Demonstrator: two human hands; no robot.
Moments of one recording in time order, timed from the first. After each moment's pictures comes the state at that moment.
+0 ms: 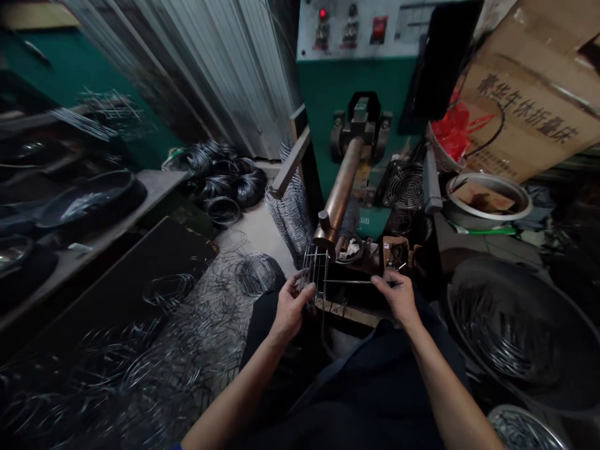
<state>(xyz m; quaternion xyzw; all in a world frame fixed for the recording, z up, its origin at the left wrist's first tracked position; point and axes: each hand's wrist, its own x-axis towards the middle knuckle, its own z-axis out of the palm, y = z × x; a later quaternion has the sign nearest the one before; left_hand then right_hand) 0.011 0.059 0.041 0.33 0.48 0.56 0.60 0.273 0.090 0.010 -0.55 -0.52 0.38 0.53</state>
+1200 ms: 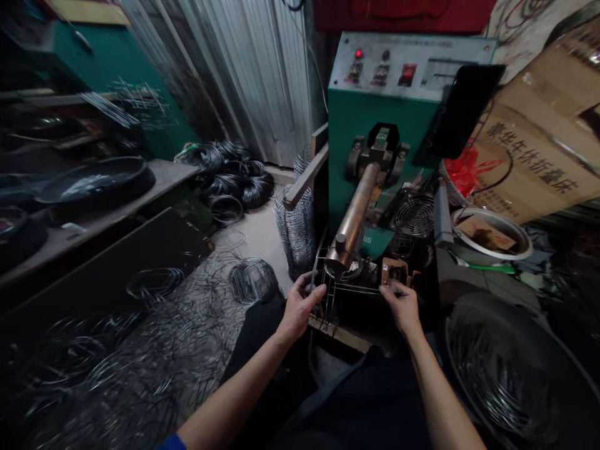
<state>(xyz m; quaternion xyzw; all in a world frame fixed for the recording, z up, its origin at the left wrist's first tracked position) 0.028 0.095 0.040 0.34 0.48 0.57 0.57 0.286 0.132 0.014 -0.54 -0.53 0.38 0.53</state>
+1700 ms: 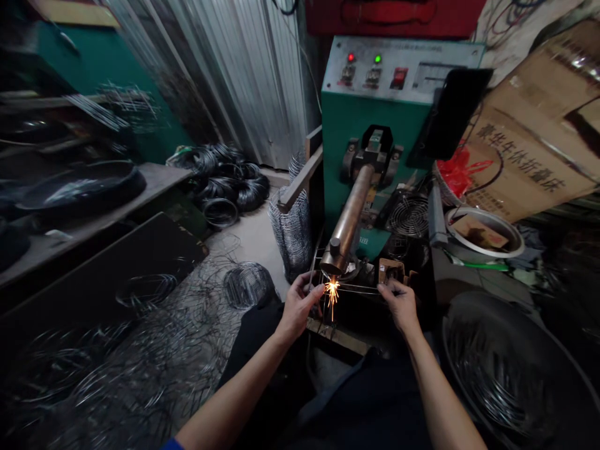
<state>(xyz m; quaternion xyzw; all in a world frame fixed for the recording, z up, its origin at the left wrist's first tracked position) 0.032 0.104 0.039 0.33 0.46 0.58 0.59 0.292 0.139 0.014 -0.55 -0.52 0.38 0.53</state>
